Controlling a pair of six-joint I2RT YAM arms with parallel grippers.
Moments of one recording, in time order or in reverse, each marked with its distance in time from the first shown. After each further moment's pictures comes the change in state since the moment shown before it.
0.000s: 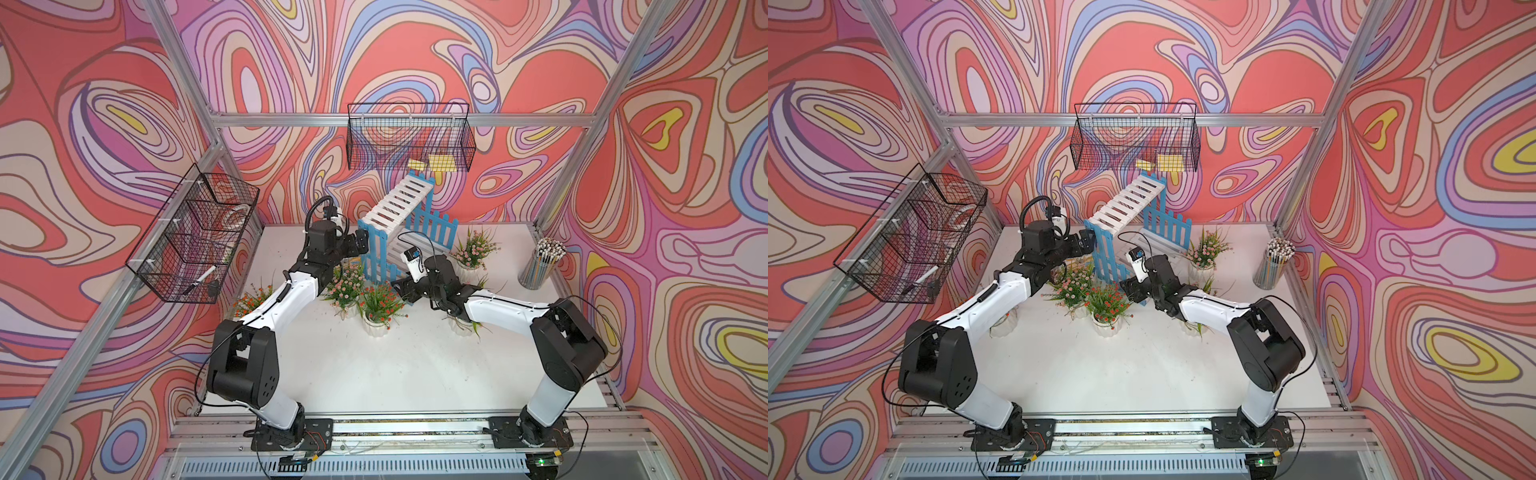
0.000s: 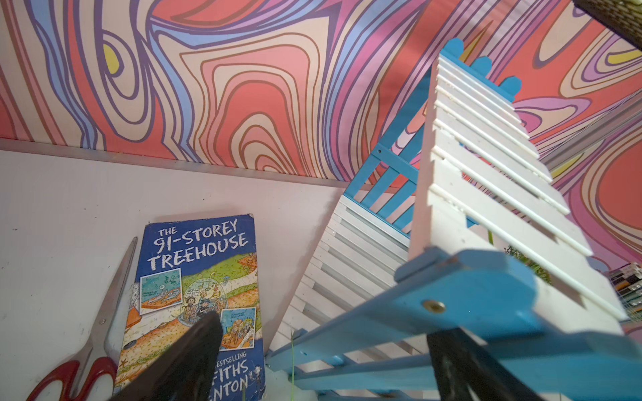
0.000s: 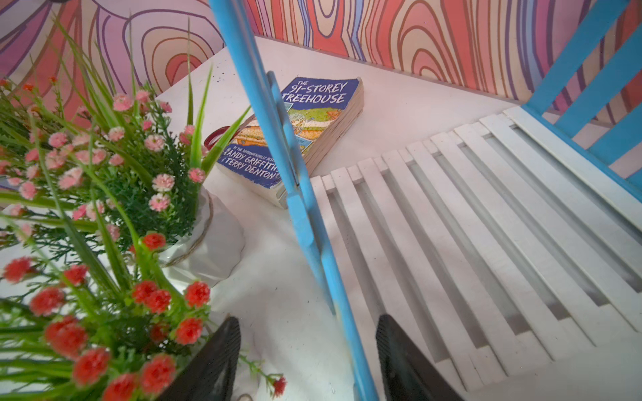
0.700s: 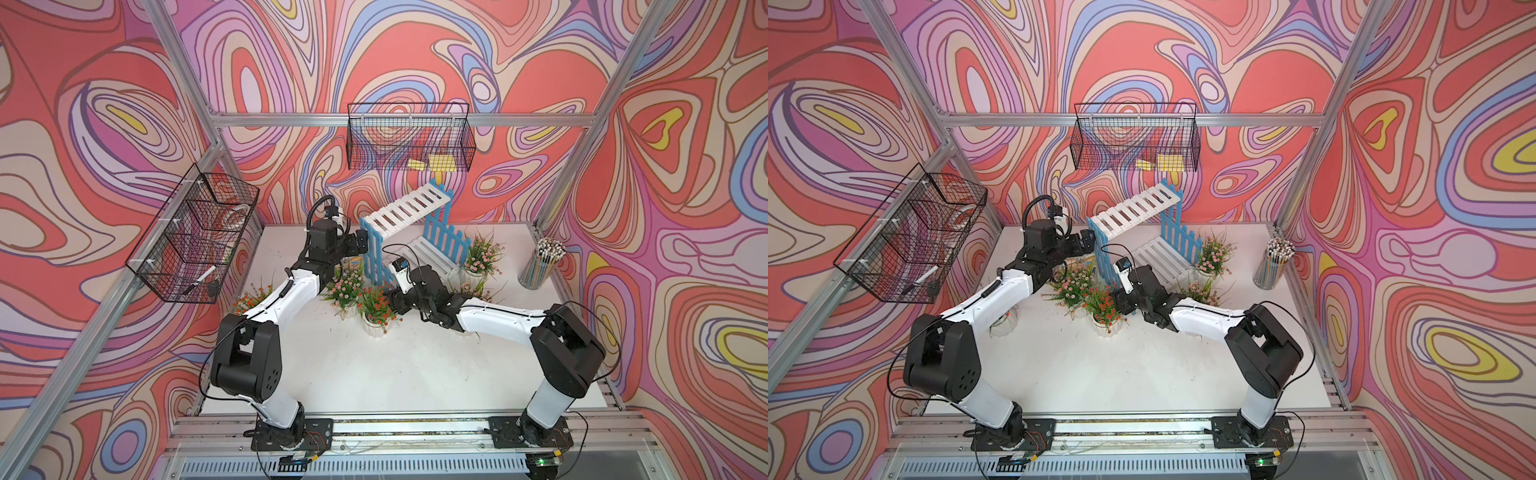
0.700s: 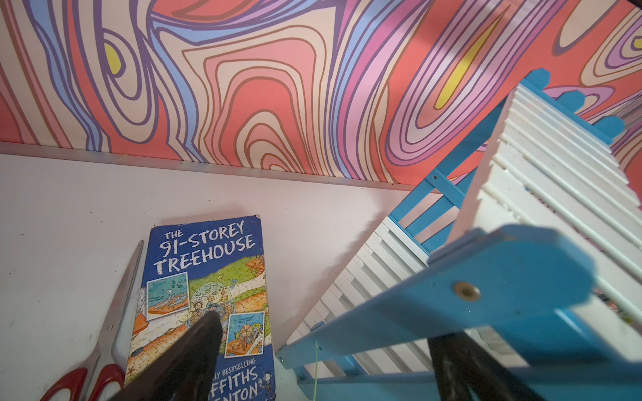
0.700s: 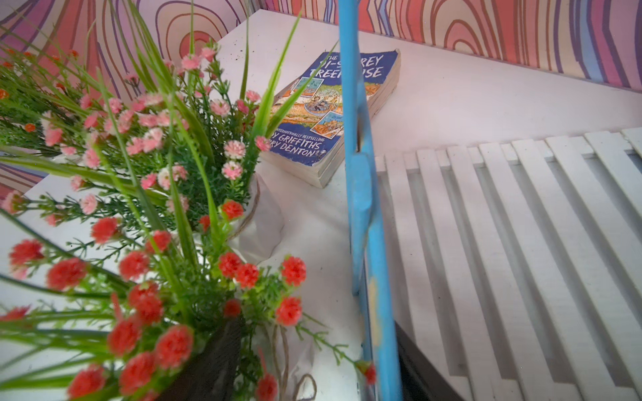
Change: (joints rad) left arm 0.008 0.038 0.023 0.000 -0.004 0.031; right arm 0.135 -0.017 0.014 -0.063 0.110 0.076
